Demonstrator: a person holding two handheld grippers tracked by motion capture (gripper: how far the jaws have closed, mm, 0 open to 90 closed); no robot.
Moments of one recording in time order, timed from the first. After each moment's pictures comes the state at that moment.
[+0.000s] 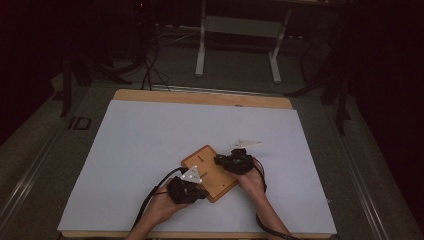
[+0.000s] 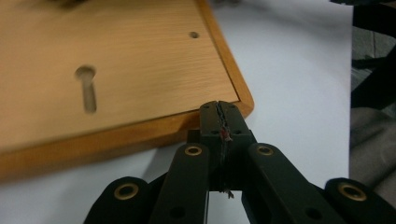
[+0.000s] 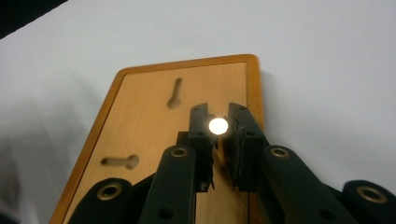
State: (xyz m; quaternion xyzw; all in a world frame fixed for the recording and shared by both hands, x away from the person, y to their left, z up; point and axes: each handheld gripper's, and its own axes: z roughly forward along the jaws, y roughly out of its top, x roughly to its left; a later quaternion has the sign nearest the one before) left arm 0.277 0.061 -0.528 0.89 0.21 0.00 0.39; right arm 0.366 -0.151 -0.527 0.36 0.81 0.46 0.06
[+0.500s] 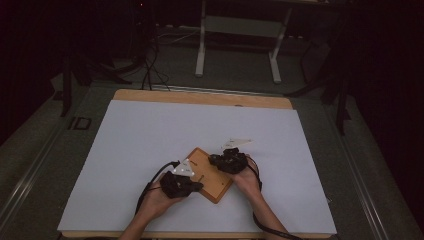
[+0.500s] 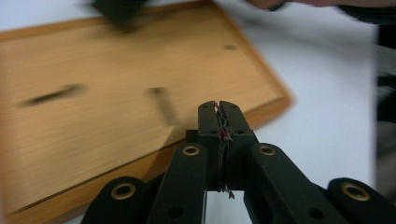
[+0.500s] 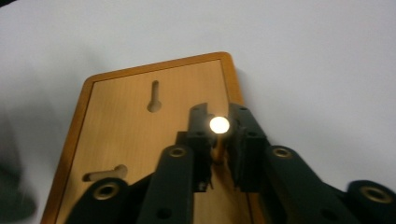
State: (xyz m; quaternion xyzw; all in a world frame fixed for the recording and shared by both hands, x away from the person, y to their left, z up) left arm 0.292 0.094 -0.517 0.87 0.26 0.05 0.41; right arm 0.365 -0.134 -0.521 0.32 0.84 0.43 0.08
